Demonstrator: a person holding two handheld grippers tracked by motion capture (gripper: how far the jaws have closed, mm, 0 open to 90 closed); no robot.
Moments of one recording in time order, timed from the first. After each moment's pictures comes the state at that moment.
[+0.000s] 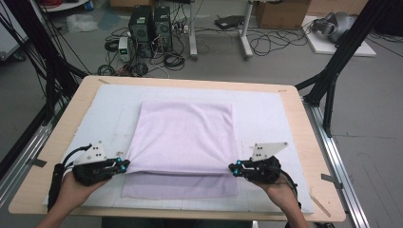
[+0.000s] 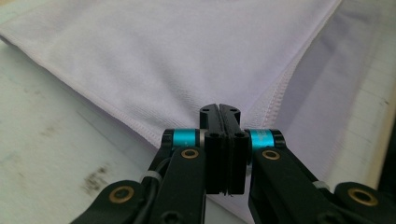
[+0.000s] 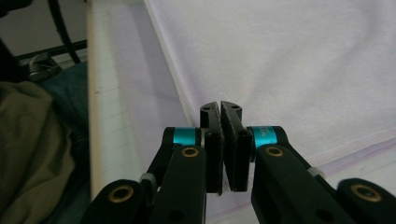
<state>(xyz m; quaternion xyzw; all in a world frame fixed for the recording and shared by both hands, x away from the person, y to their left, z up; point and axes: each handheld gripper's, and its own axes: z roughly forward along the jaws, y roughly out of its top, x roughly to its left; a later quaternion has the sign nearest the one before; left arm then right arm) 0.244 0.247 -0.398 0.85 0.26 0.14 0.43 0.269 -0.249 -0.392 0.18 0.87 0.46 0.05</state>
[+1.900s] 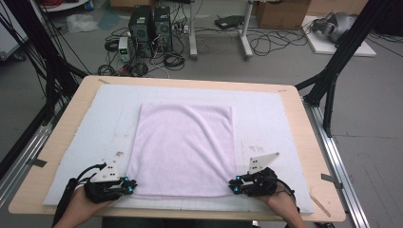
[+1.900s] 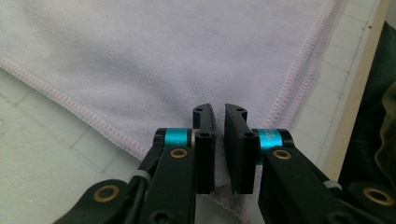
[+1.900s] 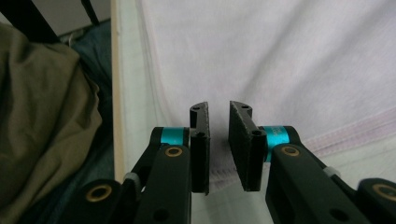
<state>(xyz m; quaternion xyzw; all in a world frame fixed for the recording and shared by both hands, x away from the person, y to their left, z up) 0.233 0.230 -0.438 0.88 0.24 0.09 0.39 0.267 -0.253 -0.442 0.18 0.89 0.42 -0.03</state>
